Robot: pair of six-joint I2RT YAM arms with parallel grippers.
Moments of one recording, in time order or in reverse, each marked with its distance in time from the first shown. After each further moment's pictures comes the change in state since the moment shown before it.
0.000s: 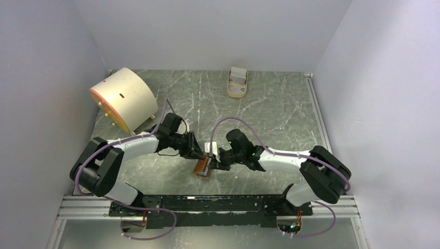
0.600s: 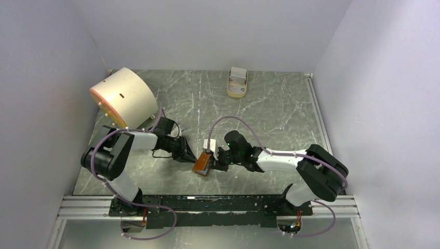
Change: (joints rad) left arm 0.129 0.179 -0.051 0.032 0.052 0.074; right arm 0.023 0.029 -0.006 0.059 0.108 0.172
